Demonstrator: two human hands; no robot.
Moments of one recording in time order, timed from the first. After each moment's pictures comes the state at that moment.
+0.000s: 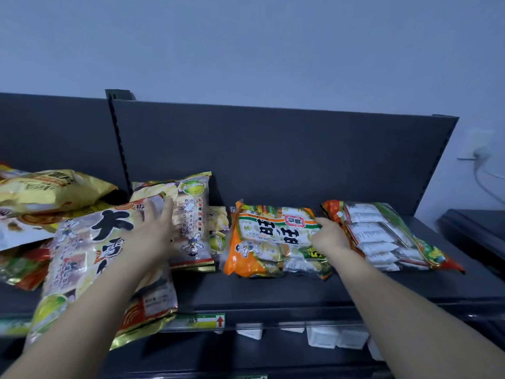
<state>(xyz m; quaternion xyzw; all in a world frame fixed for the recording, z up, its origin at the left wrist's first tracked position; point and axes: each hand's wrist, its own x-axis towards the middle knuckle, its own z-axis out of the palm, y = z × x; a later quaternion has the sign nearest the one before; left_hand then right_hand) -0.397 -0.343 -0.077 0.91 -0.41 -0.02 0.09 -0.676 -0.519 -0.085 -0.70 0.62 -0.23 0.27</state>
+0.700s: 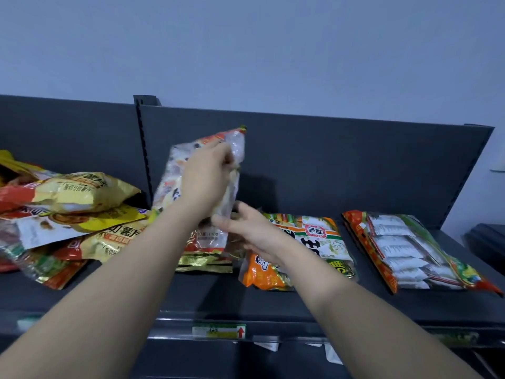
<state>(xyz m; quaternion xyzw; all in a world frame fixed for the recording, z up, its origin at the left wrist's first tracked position) -0.417 -0.394 0.019 0.70 -0.53 0.23 0.43 -0.537 -0.432 -0.043 -0.74 0.28 -0.16 0.59</state>
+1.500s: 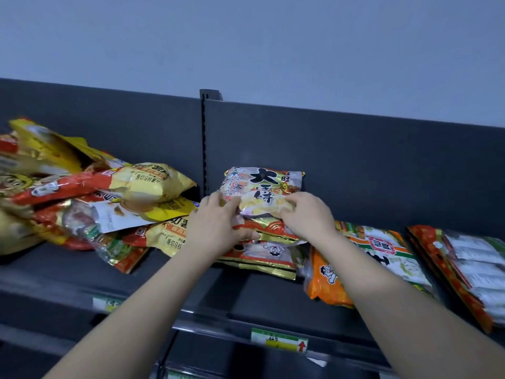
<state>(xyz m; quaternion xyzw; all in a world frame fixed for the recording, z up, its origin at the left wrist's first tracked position) -0.340 -0.323 -0.070 0.85 -0.47 0.11 0.18 -0.482 -0.451 -0.035 -0.89 0.39 -0.20 0.10</state>
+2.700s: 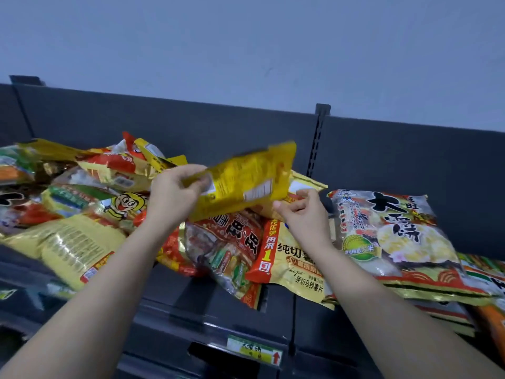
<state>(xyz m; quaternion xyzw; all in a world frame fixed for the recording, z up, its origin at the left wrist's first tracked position) -0.085 -0.159 -0.017 0.72 -0.40 0.11 0.55 -0.243 -0.330 -0.057 -0.77 0.35 -0.39 0.36</state>
